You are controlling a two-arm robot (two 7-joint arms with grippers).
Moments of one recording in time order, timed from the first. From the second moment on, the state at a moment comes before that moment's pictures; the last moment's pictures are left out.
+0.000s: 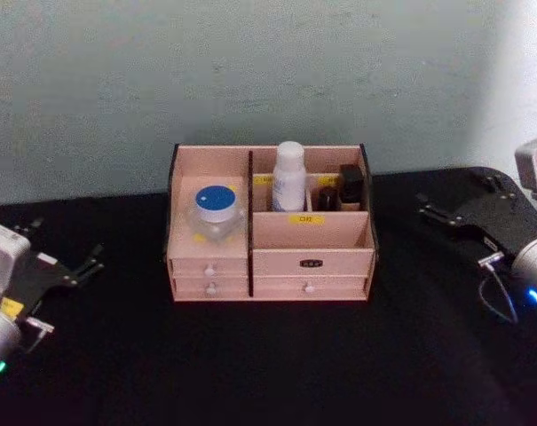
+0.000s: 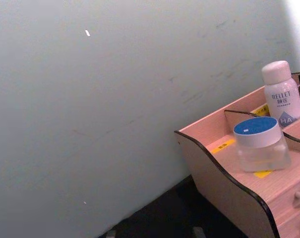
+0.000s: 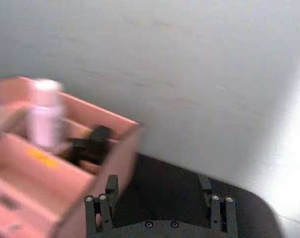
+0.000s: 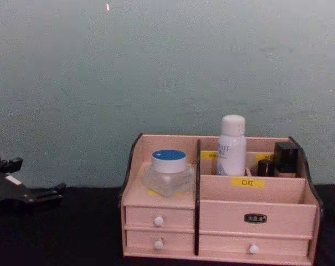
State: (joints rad) left arm -0.20 0.60 0.45 -1.41 -0.25 -0.12 0.03; right arm 0.15 0.59 -0.24 -1.57 0.36 0.09 0.10
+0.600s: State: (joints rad) left arm -0.20 0.60 0.45 -1.41 -0.25 -0.12 0.03; right arm 0.21 0.42 -0.33 -1.36 0.09 0.06 -0.13
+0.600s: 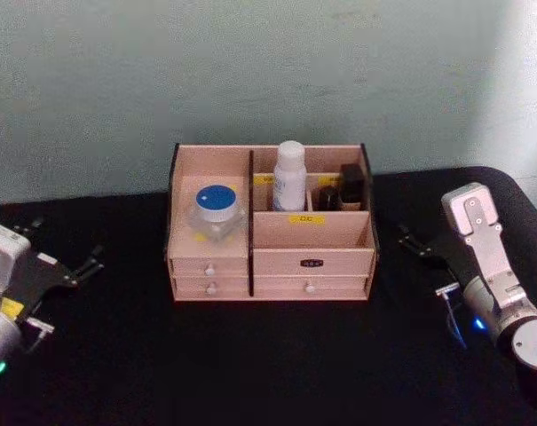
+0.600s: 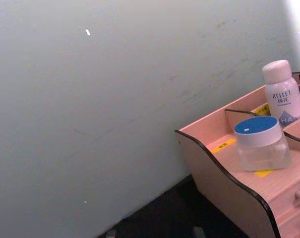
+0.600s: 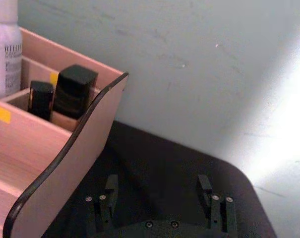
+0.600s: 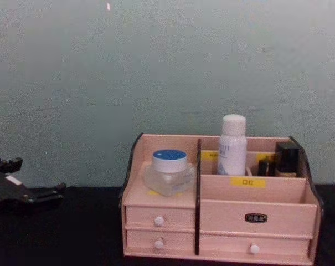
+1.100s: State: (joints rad) left arm -0.20 0.60 0.45 -1.41 -0.25 -0.12 0.03; right arm 0.21 0.41 -0.32 -1.35 0.09 0.07 -0.11
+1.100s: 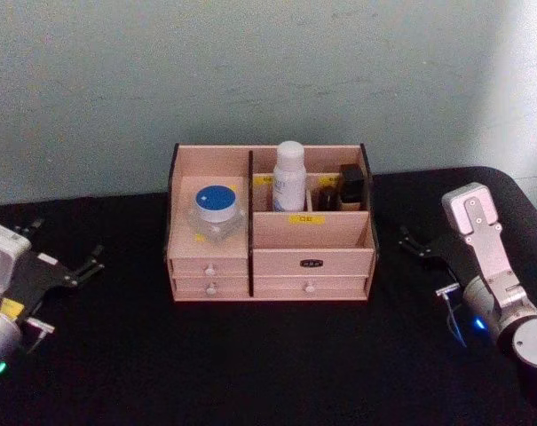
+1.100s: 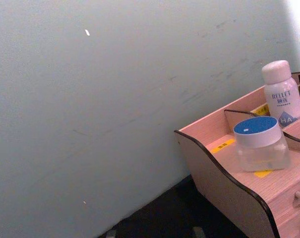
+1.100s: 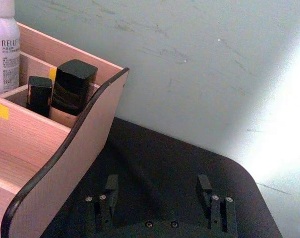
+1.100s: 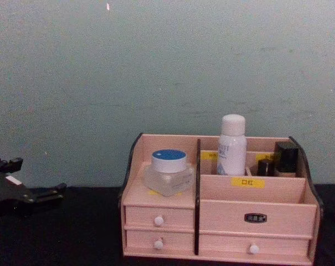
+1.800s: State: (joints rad) left arm -0.20 0.60 0.45 -1.41 -0.25 -0.12 0.03; right arm 0.21 0.42 -0.32 -1.35 0.09 0.06 -0.11
